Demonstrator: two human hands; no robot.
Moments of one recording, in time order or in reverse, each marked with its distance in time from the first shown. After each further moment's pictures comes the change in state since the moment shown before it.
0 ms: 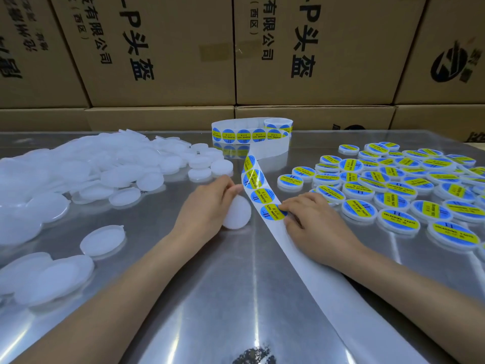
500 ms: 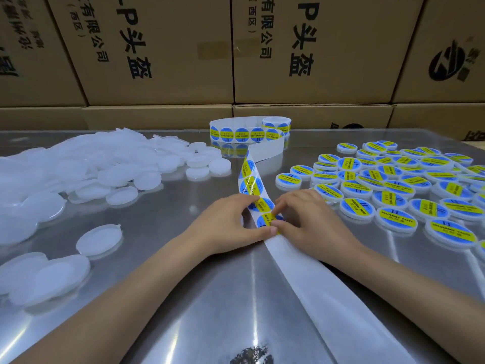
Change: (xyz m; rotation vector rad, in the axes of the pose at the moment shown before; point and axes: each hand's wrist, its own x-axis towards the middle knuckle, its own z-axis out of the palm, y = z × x) left_hand -0.010 0.011 0.017 0.084 -0.319 0.118; right_hand 0.001 -0.008 -0.008 0.121 0.018 -0.023
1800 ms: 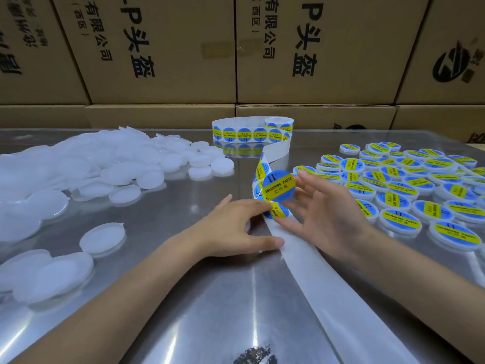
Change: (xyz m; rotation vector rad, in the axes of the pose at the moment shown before) left_hand -0.006 0.012 -0.012 0.004 -0.228 0.106; right_hand 0.006 -0.020 -0.024 1.554 -0.116 0.581
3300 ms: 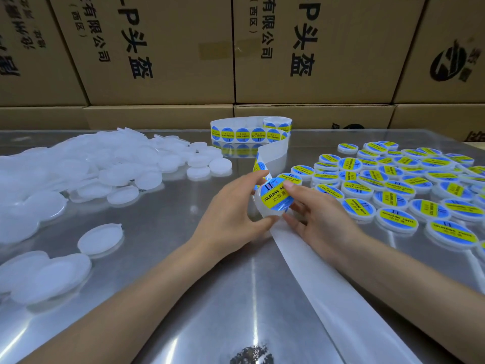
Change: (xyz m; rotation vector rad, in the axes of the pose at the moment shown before) left_hand 0.005 0.013 0.007 -0.150 0.592 0.136; right_hand 0.007 0.016 -0.001 -0.019 0.179 -0.063
